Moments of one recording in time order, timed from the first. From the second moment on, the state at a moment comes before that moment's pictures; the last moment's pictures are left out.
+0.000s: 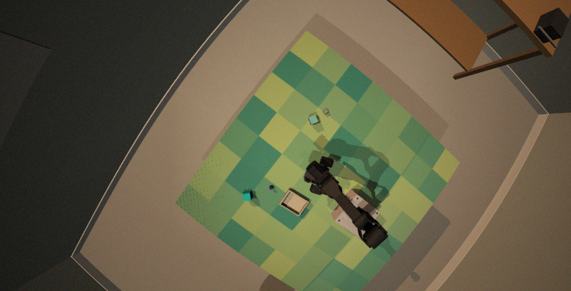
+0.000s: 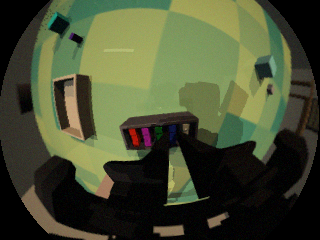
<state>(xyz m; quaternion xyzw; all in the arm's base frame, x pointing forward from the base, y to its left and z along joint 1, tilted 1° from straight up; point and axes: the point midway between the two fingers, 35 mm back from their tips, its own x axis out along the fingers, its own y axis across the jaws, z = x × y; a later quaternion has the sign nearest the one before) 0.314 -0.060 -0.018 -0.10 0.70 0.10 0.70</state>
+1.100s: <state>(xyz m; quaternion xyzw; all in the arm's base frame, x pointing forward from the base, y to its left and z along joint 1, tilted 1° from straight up) 0.314 -0.060 -0.020 -0.10 0.70 0.10 0.70</state>
